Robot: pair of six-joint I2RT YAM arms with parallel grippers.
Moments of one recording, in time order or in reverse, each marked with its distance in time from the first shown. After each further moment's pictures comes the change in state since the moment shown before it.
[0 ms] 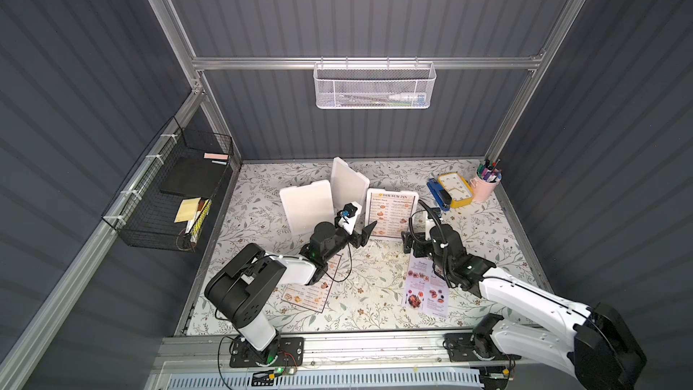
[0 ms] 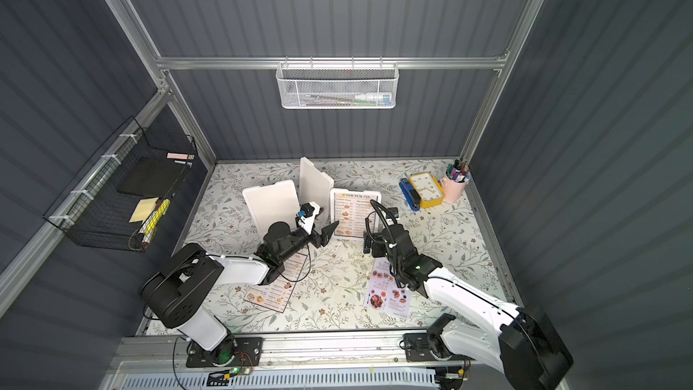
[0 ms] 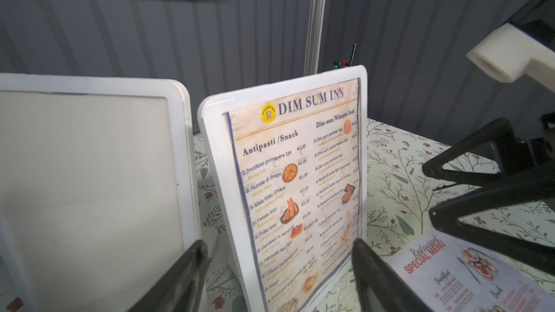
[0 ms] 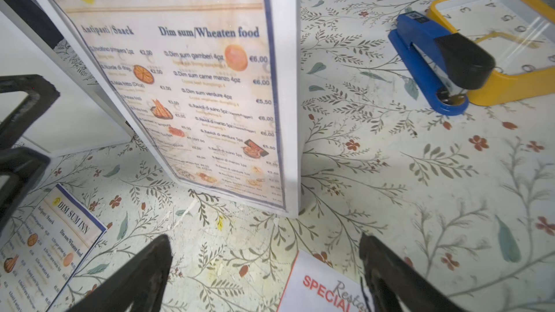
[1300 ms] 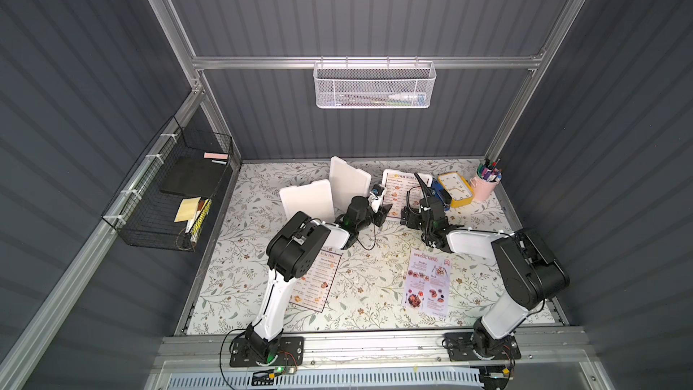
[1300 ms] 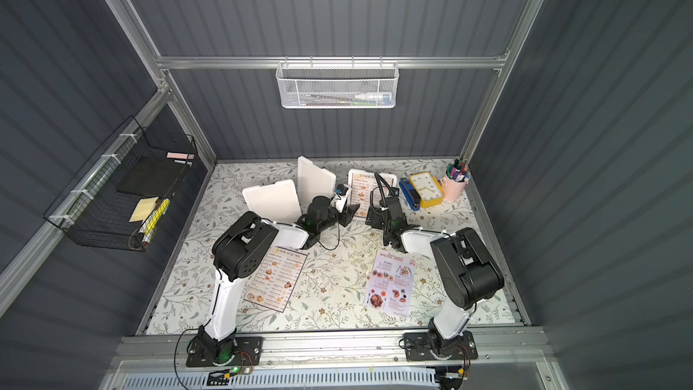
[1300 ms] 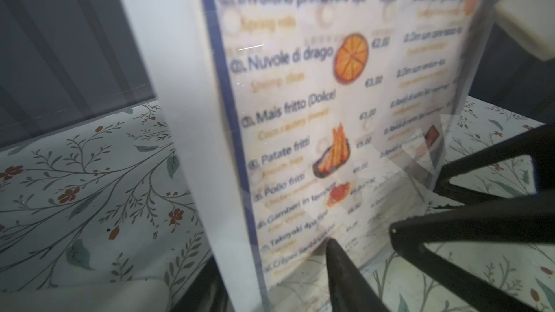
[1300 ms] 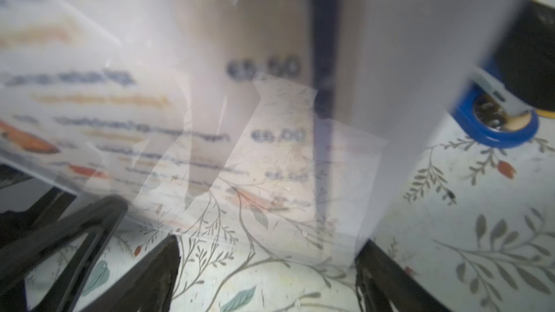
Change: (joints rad) left arm 0.000 0.522 0.616 -0.288 -0.026 -0.011; right arm -0.244 0.594 0.284 0.217 -0.104 0.060
